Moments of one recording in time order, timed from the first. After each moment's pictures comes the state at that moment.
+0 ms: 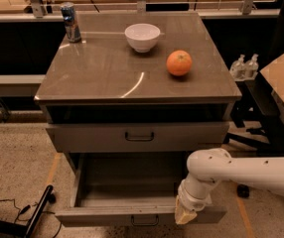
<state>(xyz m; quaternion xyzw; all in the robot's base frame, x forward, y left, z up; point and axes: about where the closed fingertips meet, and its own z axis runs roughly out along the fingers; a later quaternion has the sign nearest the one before) 0.399 -0.137 0.448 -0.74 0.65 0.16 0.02</state>
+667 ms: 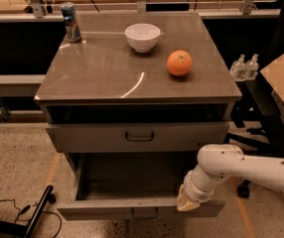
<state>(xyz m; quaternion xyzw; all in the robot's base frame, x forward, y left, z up) 0.432 -0.144 0.466 -0.73 0.67 0.15 0.08</state>
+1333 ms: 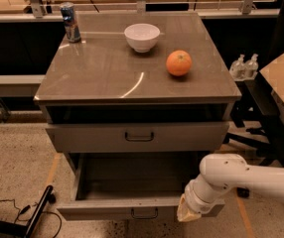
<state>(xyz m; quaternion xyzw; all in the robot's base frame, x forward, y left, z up) 0.400 -0.144 0.463 -0.72 0.67 0.16 0.08</state>
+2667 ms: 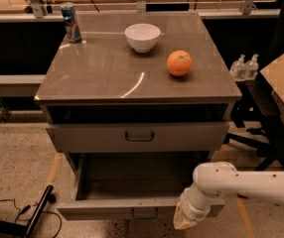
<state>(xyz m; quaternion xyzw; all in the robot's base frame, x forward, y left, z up) 0.386 -0.135 0.424 -0.73 0.66 0.17 0.06</state>
